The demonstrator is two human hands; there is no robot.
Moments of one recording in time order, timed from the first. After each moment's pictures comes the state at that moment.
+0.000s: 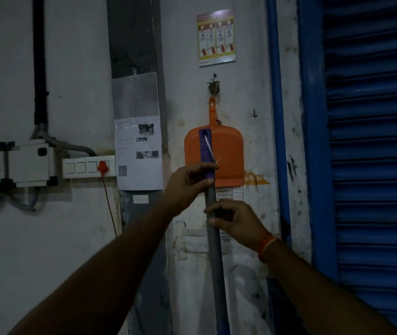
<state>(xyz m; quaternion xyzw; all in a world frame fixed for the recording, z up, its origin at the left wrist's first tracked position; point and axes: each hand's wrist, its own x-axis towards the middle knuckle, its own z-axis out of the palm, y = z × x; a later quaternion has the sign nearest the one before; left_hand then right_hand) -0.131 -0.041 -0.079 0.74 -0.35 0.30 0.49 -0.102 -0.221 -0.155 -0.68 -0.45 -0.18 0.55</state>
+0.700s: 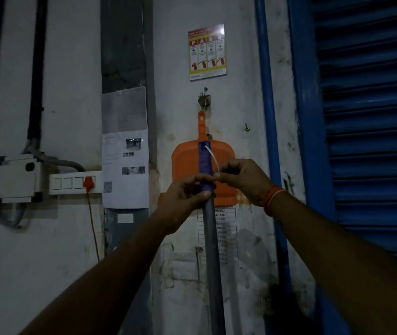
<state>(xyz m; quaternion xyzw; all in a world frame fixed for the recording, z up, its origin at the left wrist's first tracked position) -0.093 -0.083 -0.071 0.69 -0.36 0.24 0.58 -0.043 -0.281 -0.023 -0.67 -0.46 -0.22 0.55</state>
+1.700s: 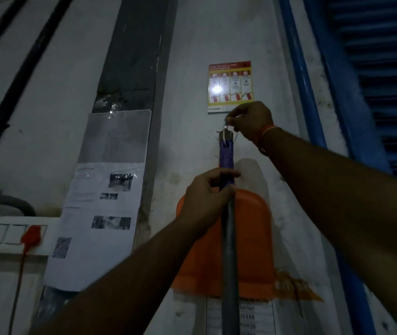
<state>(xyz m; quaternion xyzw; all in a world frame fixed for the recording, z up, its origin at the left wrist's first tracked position) 0.071 -0.055 0.057 0.66 -0.37 0.43 0.49 0.107 -0.194 0.248 -0.66 -0.31 -0.58 0.36</state>
